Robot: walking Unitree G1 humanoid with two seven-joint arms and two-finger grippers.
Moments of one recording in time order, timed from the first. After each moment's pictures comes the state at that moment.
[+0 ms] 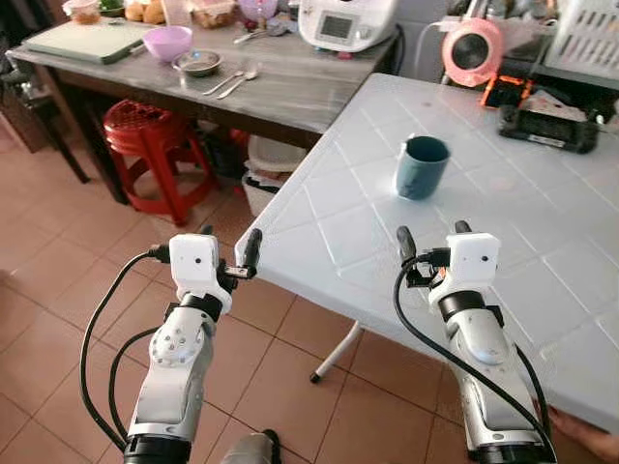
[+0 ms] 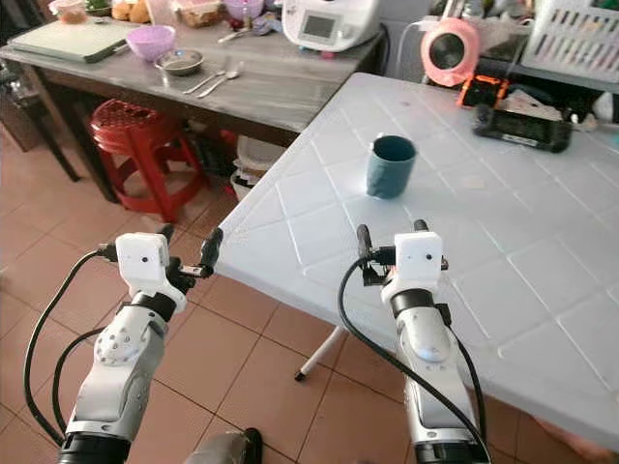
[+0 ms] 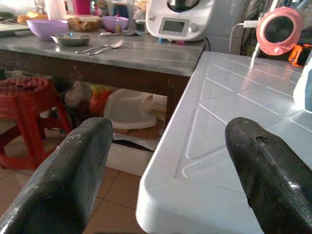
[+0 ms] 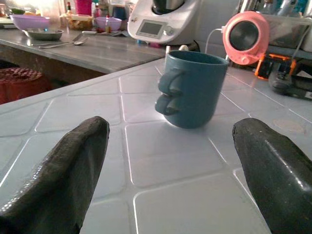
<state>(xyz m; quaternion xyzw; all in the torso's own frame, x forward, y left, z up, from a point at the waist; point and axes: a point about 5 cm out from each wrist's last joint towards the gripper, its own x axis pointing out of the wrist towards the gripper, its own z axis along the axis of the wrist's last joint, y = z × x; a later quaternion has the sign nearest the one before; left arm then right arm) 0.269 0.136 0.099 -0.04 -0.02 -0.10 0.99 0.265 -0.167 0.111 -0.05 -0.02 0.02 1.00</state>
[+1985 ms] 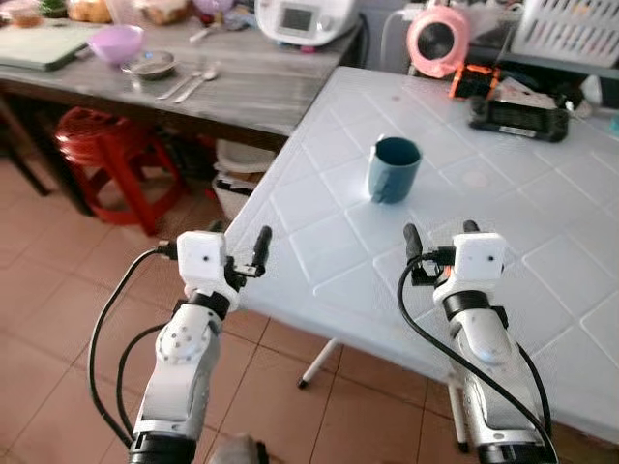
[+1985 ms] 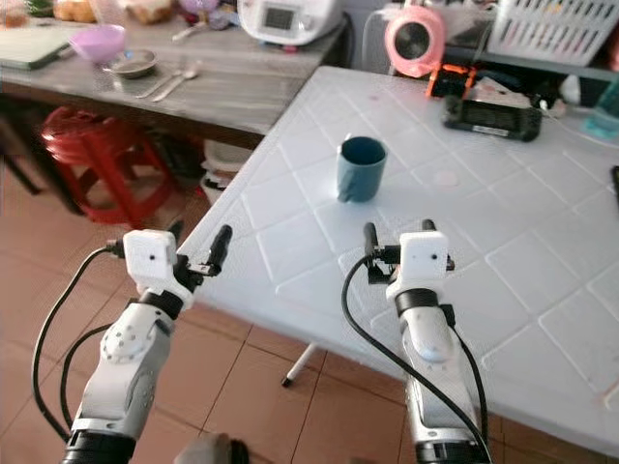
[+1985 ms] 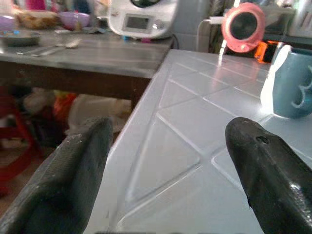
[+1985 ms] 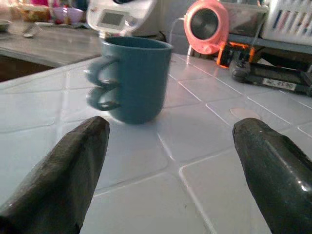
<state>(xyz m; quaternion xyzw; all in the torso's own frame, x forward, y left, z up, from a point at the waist) 0.270 0.129 0.102 -0.04 -0.03 -0.11 0.99 0.265 -0.169 0.111 -0.05 -0.03 0.00 1.00</state>
